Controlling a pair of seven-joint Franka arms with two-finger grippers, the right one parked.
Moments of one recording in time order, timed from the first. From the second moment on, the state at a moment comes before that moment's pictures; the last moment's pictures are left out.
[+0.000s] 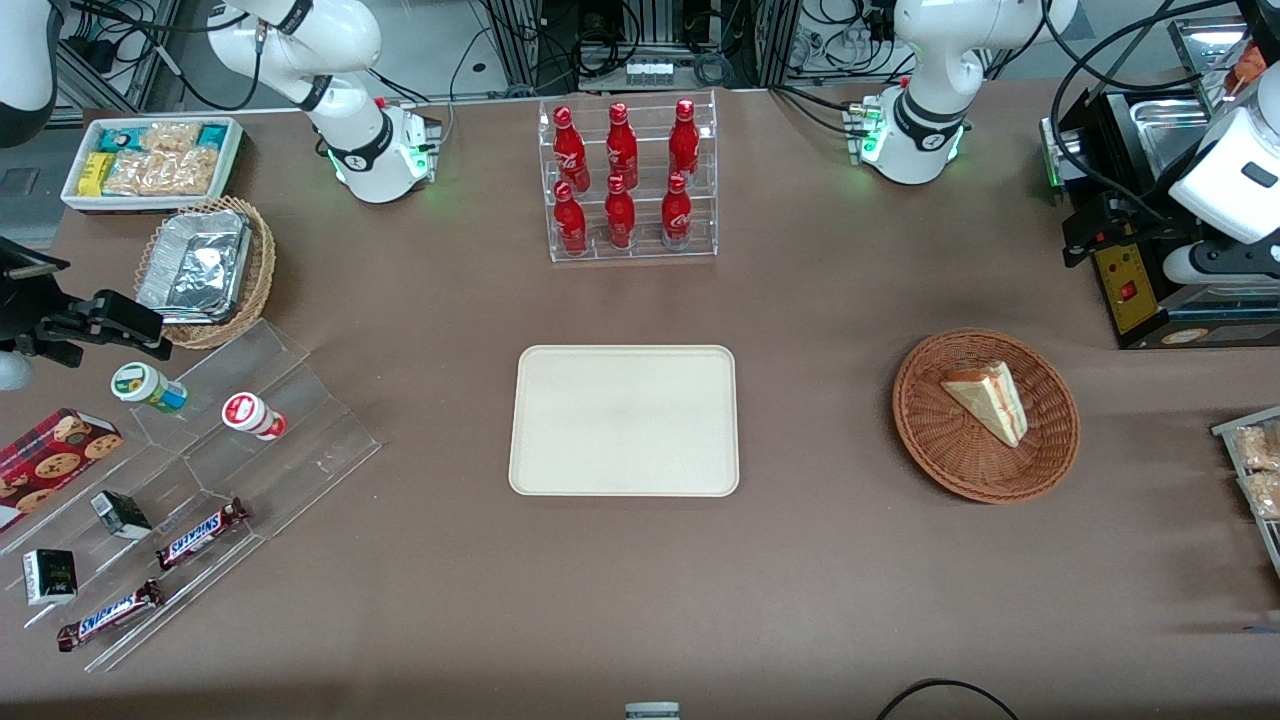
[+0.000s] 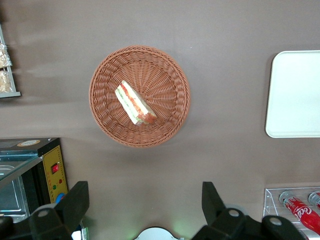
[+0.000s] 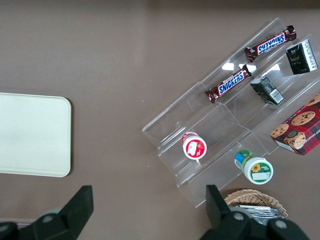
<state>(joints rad) -0.03 -0.04 -0.05 -1.55 0.02 1.45 -0.05</state>
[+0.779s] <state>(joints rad) -0.03 -0.01 -0.05 -1.57 0.02 1.48 -0.06</state>
